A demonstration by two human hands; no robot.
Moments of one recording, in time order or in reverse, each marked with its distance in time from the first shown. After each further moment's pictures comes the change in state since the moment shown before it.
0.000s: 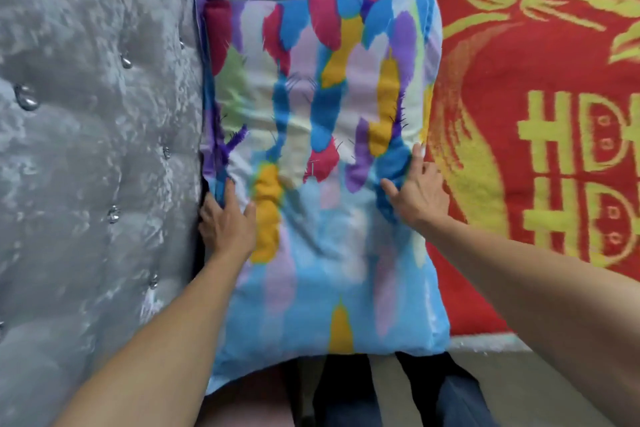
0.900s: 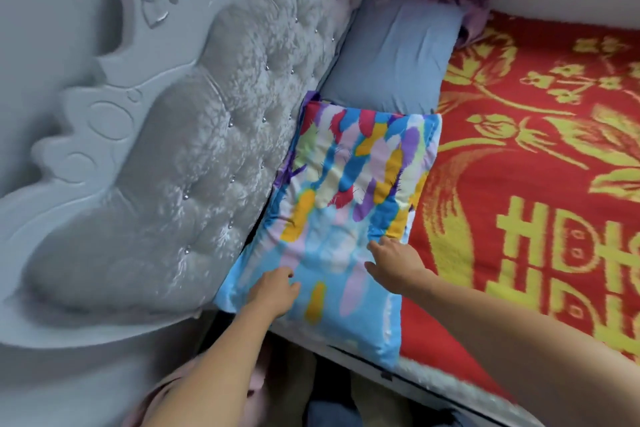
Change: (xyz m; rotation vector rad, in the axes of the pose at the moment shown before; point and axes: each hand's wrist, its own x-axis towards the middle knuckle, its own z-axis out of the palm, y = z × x) left_hand -0.267 0.043 -0.090 0.037 -0.323 -0.085; right_hand -0.146 0.046 -0.133 -0.383 -0.247 -0.873
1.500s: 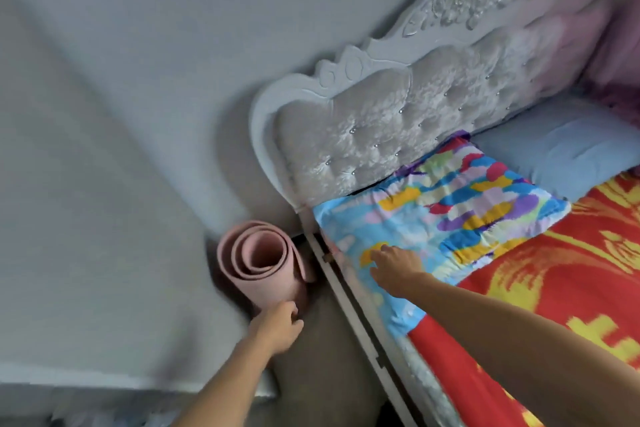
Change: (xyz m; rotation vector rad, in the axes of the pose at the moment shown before) left_hand -0.325 -0.019 0.200 -0.407 0.303 -0.369; right_hand -0.188 -0.072 -0.002 -0.385 0.055 -0.653
